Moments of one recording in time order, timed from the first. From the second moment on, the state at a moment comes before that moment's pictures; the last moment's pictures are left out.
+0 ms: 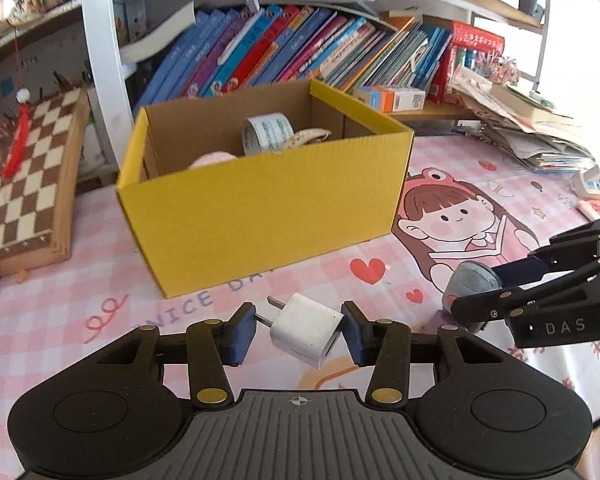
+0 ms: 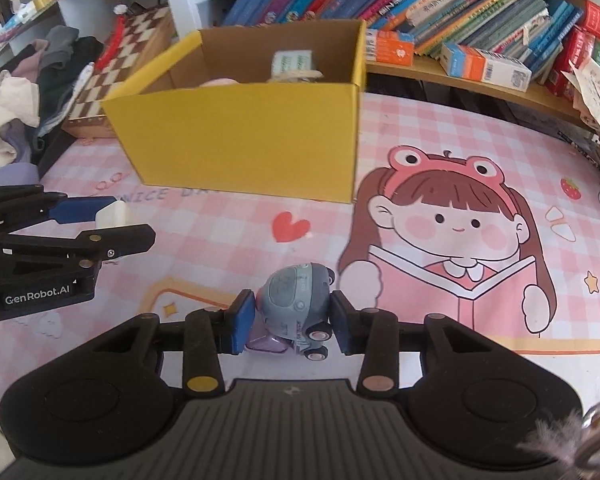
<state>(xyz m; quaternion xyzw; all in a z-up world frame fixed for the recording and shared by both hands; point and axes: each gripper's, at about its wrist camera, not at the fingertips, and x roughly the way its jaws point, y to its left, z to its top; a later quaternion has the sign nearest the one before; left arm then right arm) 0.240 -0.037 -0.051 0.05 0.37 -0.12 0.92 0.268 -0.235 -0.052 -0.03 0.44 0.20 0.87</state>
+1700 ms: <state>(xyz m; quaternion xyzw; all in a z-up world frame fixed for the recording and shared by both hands) 0.436 -0.019 -0.031 0.11 0.39 -0.02 0.91 0.465 -0.128 -0.010 -0.26 0.32 0.29 0.86</state>
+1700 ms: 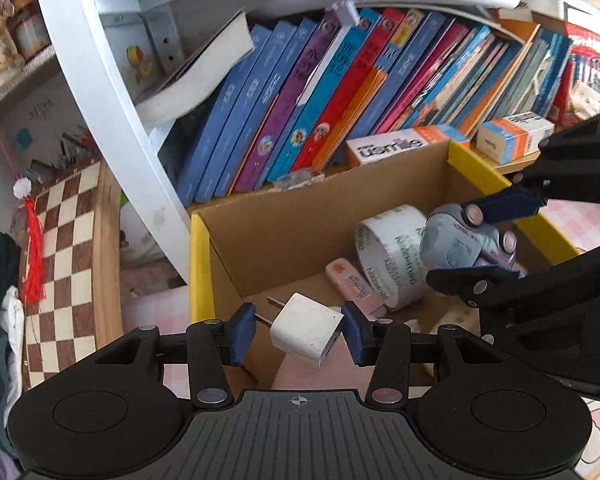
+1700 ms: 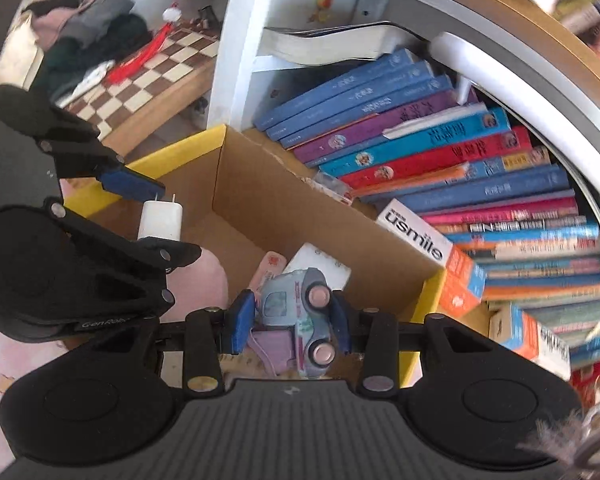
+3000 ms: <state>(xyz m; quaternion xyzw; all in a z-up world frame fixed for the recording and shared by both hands) 0.368 -0.027 0.021 0.14 0.27 0.04 0.95 0.425 -0.173 0.025 -0.16 0.30 0.22 0.91</state>
